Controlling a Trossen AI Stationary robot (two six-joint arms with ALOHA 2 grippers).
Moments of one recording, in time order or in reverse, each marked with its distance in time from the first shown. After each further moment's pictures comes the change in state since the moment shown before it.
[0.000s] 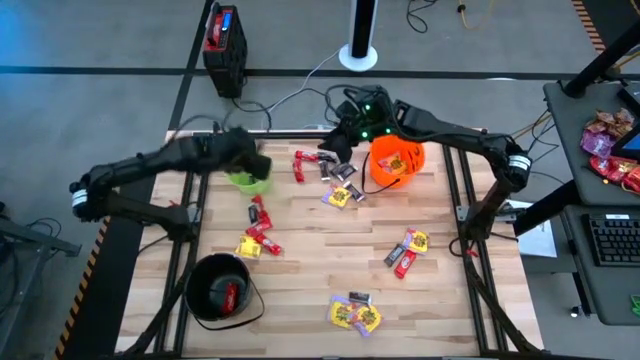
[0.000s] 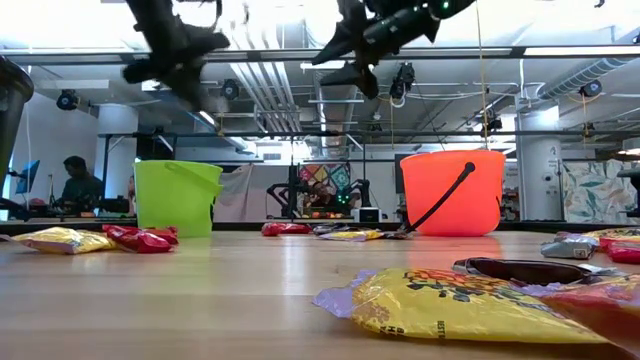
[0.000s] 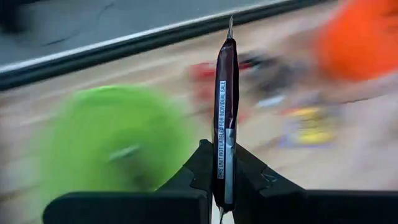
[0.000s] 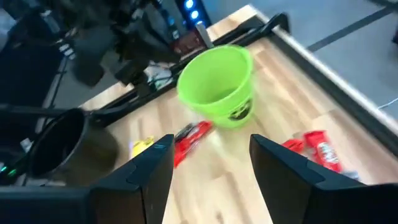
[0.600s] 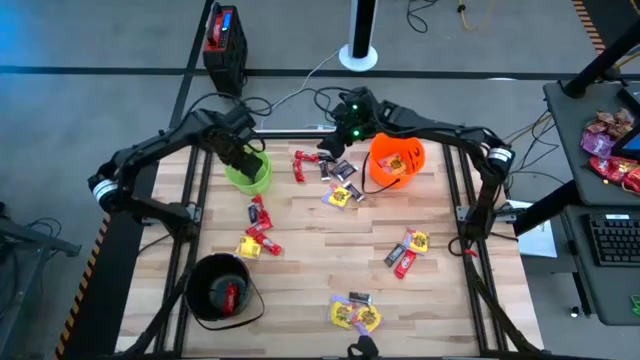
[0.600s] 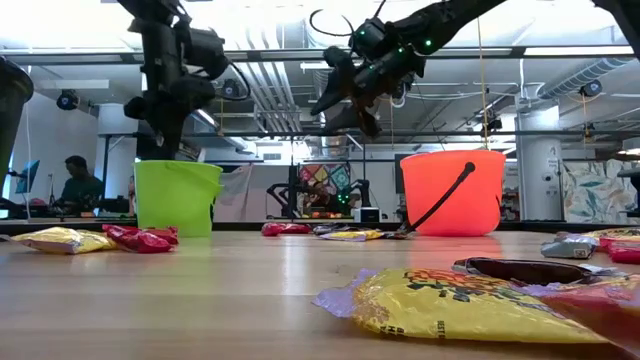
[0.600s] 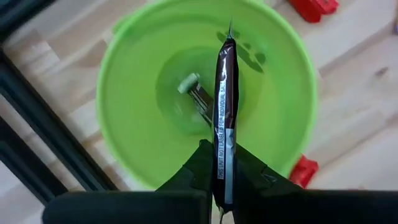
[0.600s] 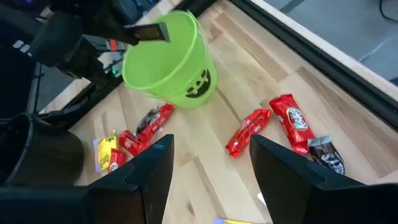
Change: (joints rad) left arm 0.345 0.196 0.032 -0.187 0.327 0.472; right arm -0.076 0.140 -0.001 0.000 -0.008 0.054
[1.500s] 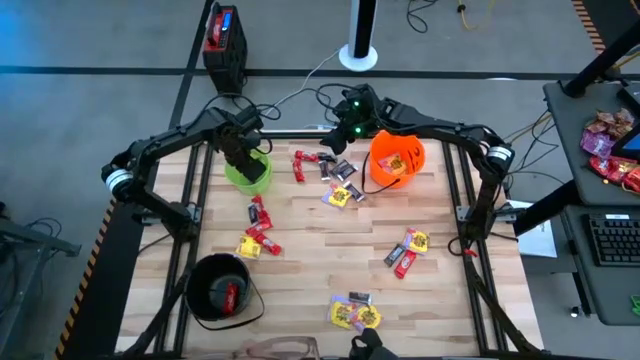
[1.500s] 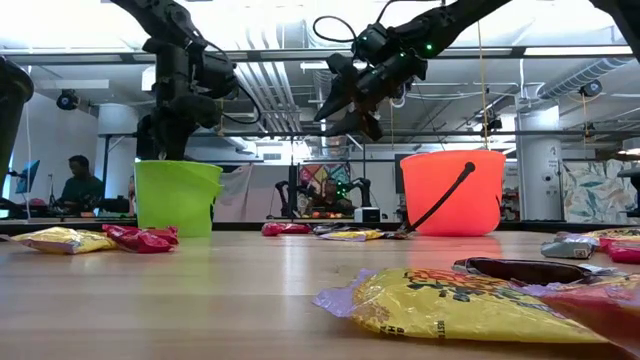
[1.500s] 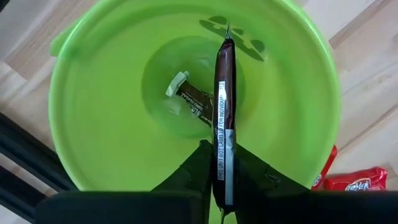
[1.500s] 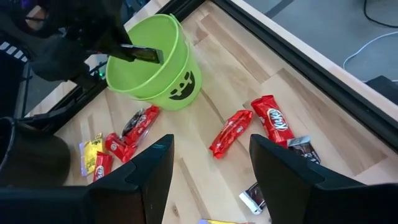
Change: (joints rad) left arm 0.022 0.121 0.005 0.005 0.055 0.172; right arm -0.036 0.006 0.000 -0.006 0.009 -0.025
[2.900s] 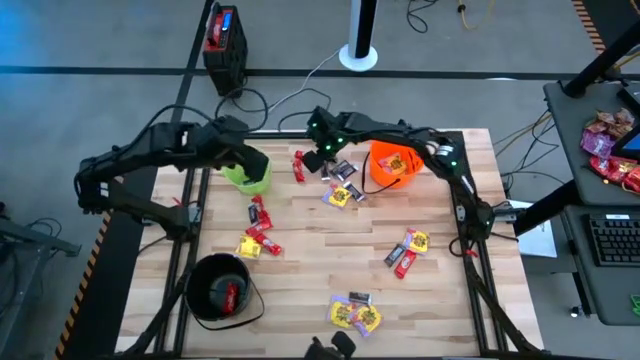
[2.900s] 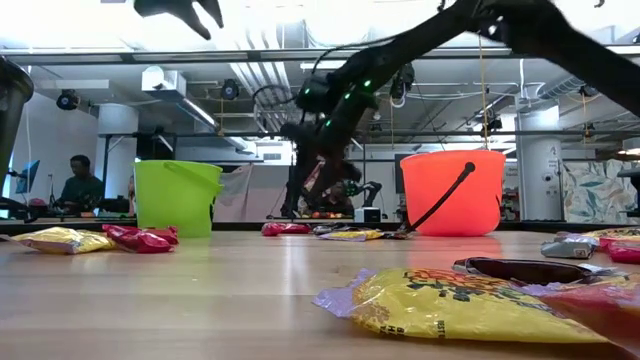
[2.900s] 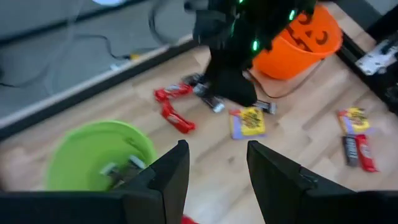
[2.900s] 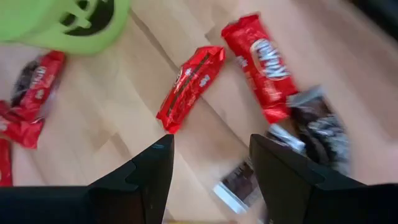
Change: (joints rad) left arm -0.571 -0.255 0.388 -0.031 -0.429 -0.605; right arm 0.105 0.438 0.439 -0.391 0.185 0.005
